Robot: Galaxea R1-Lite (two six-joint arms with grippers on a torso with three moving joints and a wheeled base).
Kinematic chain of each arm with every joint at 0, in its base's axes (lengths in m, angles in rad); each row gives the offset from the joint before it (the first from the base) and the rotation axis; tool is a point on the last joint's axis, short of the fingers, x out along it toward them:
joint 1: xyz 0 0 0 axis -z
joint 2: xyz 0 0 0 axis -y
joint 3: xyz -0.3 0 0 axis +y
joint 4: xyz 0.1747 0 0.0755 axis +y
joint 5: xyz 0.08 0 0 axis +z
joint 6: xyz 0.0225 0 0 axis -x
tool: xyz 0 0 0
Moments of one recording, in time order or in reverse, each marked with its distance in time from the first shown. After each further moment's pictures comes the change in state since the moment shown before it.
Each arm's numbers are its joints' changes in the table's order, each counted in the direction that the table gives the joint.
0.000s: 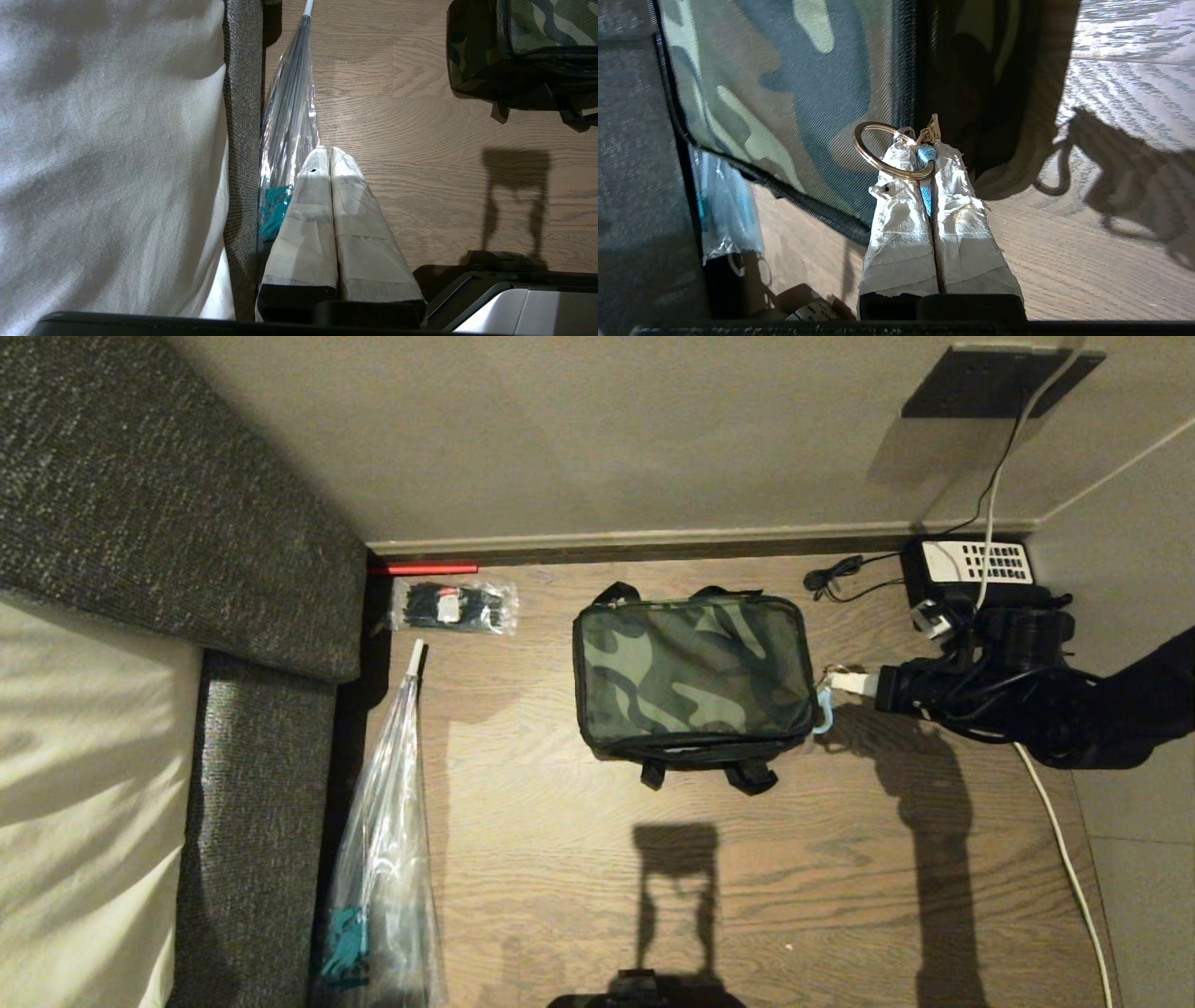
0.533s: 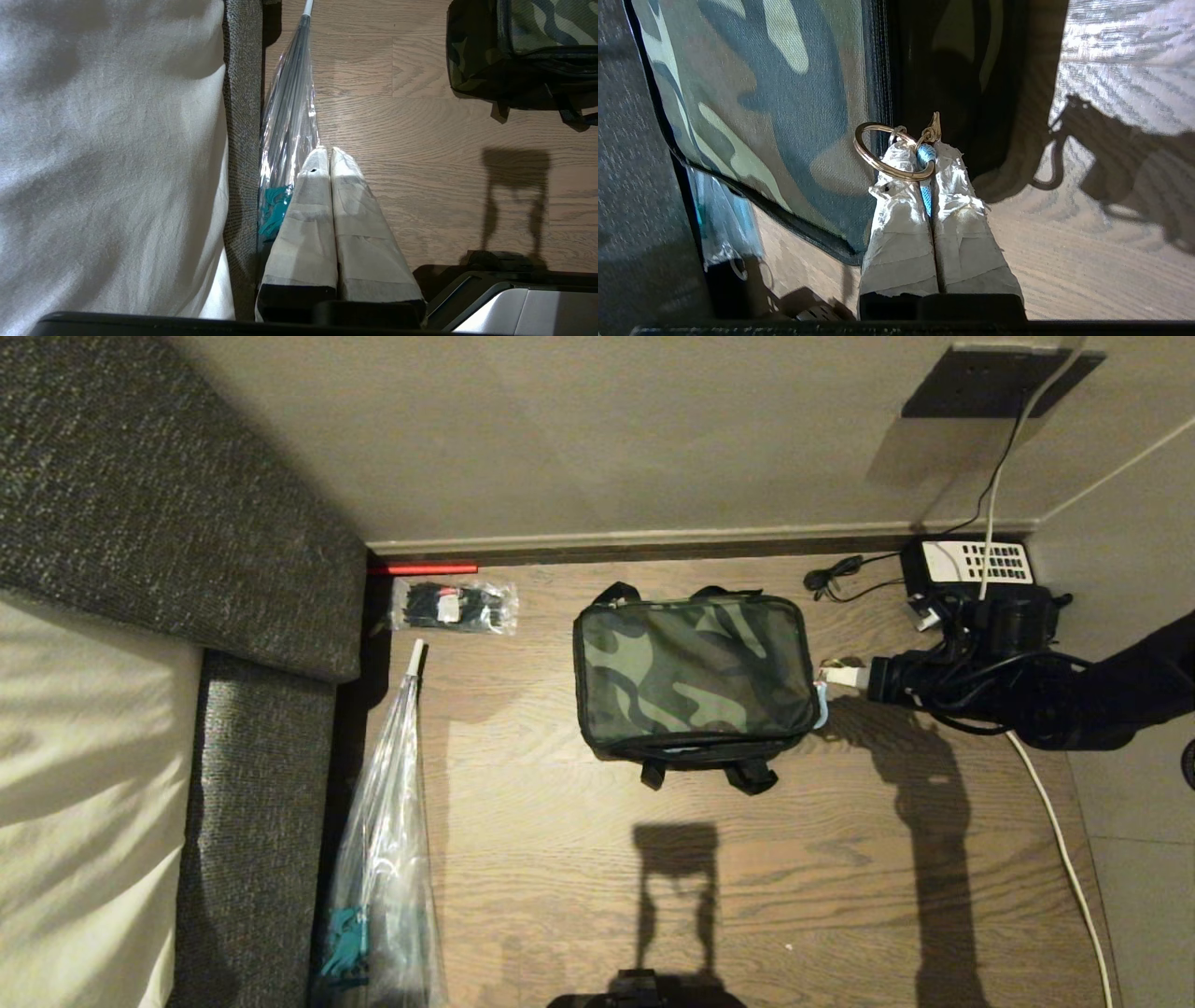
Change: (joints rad) left arm 0.000 0.000 0.000 0.000 0.000 0.000; right arm -0.001 -0.033 -0.112 0.106 -0.022 -0.015
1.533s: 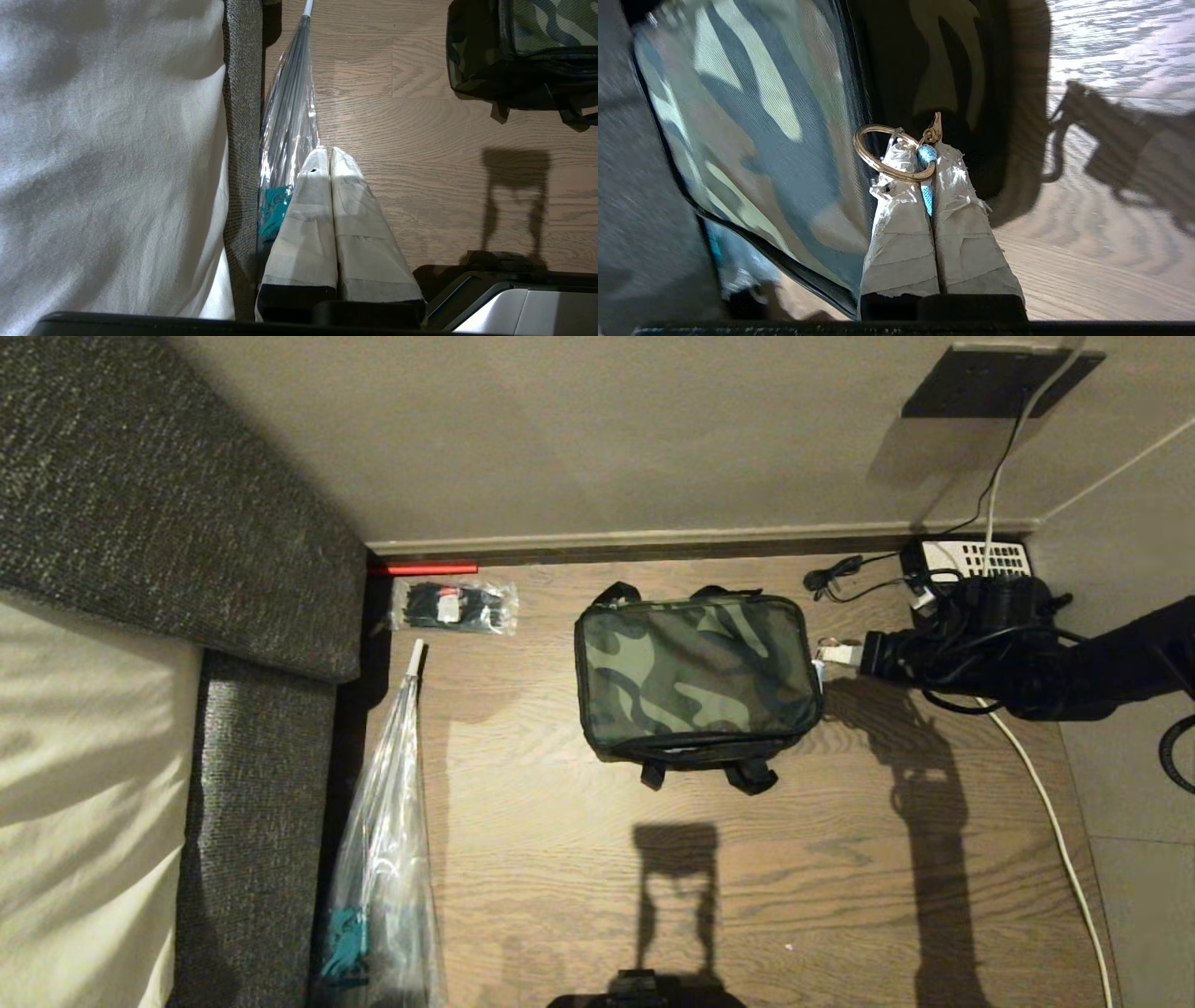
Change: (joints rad) left arm 0.000 0.000 0.000 0.000 0.000 0.000; right arm -0.008 -0.039 -0.175 0.114 -0.037 -0.093
